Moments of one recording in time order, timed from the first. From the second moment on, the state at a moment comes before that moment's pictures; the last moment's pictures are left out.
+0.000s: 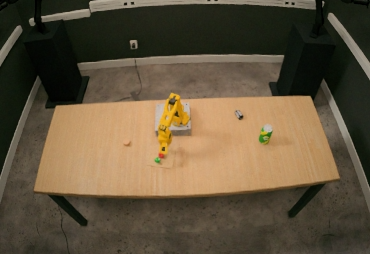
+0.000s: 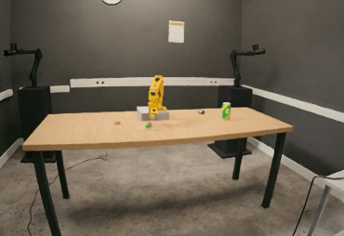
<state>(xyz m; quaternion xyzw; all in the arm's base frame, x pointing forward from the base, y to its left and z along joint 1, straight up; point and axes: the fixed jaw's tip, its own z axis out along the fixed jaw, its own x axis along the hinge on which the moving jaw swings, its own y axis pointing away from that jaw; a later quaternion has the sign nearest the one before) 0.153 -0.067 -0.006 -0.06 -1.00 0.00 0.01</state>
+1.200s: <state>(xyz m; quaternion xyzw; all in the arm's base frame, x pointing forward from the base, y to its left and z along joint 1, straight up) 0.156 -0.072 -0.005 -0.06 -1.00 0.01 -0.01</state>
